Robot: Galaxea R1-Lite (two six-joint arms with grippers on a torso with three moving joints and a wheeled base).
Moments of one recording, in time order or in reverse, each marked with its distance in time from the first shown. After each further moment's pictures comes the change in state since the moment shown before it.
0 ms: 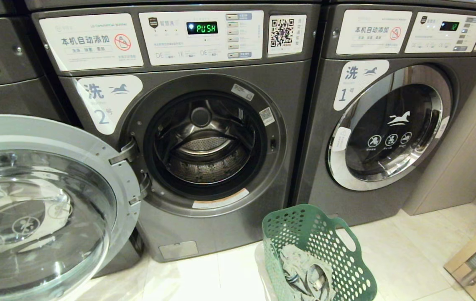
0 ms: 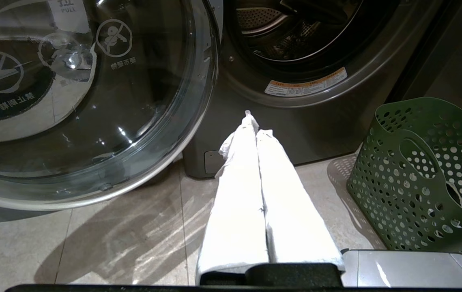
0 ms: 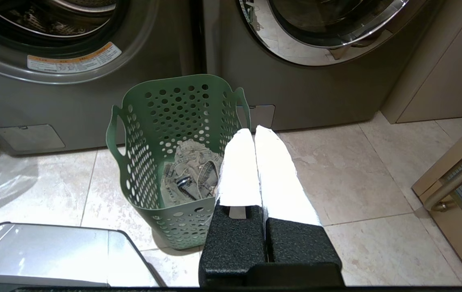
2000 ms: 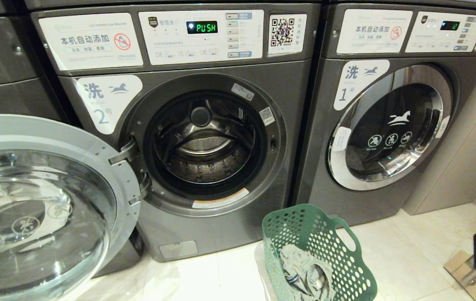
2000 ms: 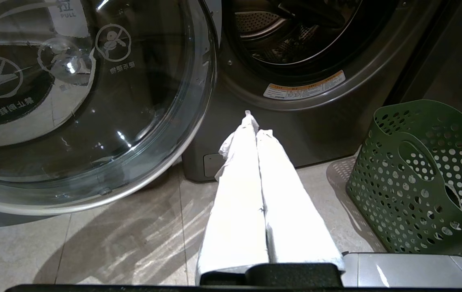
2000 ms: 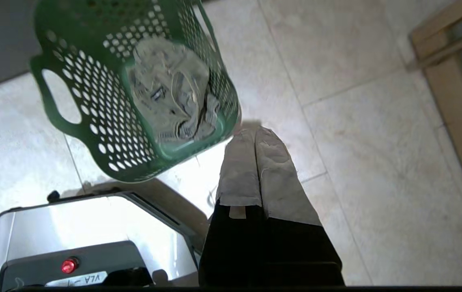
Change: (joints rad) left arm -0.003 0.000 0.003 -0.015 -0.001 0.002; right arm -0.001 1.199 -0.553 -0.024 -0.155 0.180
